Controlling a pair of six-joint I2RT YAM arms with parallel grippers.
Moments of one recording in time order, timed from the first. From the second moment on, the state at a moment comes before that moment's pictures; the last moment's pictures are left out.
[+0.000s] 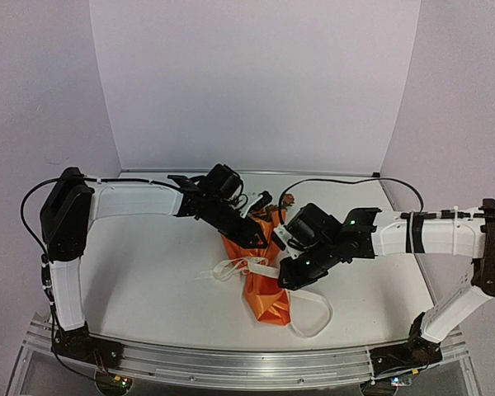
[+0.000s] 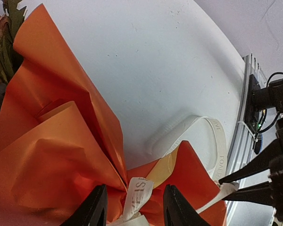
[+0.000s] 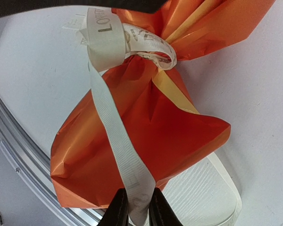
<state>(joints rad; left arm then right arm) -0.86 1.96 1.50 -0.40 0.49 -0.17 1.01 1.55 1.08 -0.62 -0.08 0.51</state>
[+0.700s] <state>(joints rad) -0.91 2.03 1.61 -0.61 0.41 -0.06 1.02 1.55 1.08 -0.56 -0.07 0.60</state>
